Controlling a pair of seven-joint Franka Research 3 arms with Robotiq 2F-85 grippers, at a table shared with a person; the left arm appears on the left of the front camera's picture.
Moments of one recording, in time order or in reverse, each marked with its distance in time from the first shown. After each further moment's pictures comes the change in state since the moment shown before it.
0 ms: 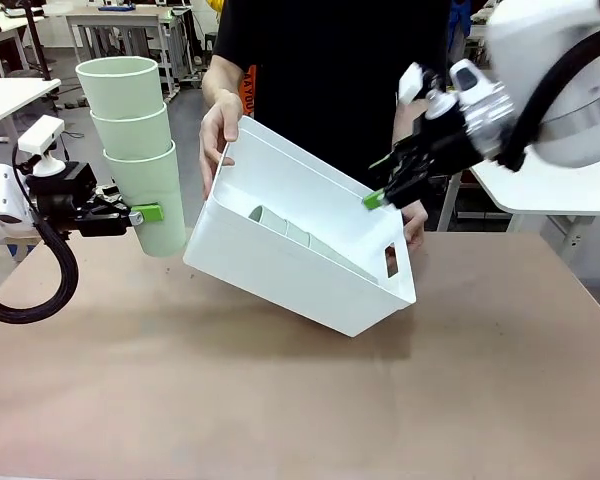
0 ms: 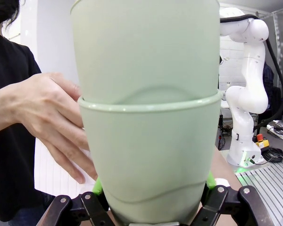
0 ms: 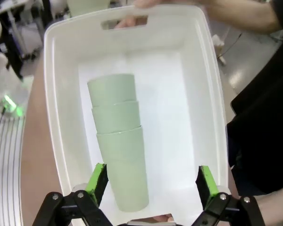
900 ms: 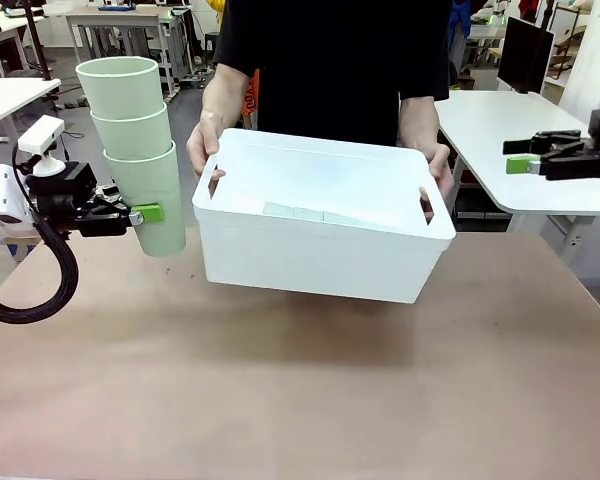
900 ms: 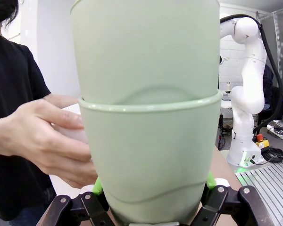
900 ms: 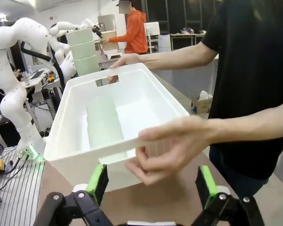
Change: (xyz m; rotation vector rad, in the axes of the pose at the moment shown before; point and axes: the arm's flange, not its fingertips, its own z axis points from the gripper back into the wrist) left arm 0.000 0.000 0.000 0.000 0.000 0.000; right arm -0.156 -0.063 0.142 0.032 -0.434 -0.193
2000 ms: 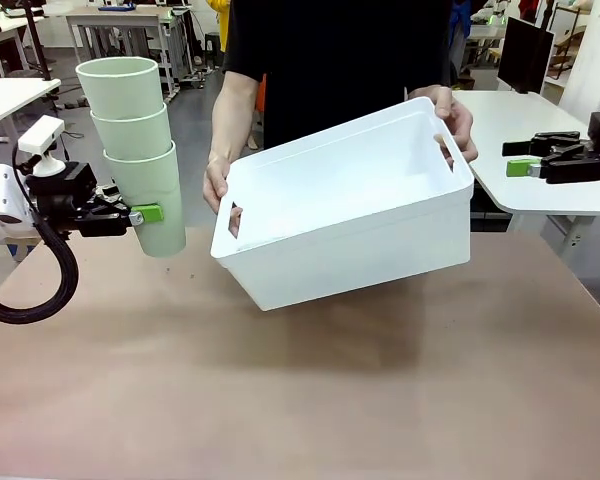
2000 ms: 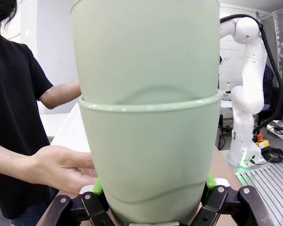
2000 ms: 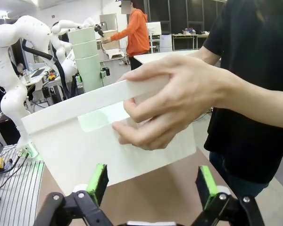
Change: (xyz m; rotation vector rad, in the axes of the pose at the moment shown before) left arm 0.000 0.000 0.000 0.000 0.000 0.000; right arm 0.006 0.003 0.000 -0.002 0.006 0.013
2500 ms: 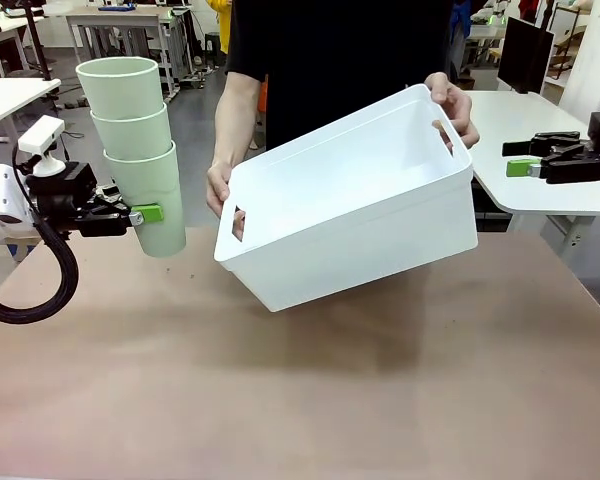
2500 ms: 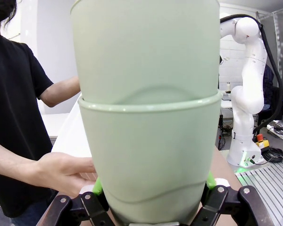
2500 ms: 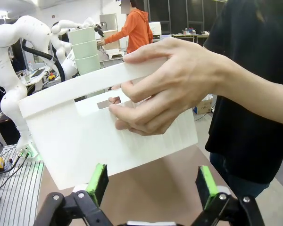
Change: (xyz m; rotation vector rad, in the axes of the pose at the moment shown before) left arm 0.000 0.000 0.000 0.000 0.000 0.000; right arm 0.000 0.000 0.000 0.000 0.000 0.000
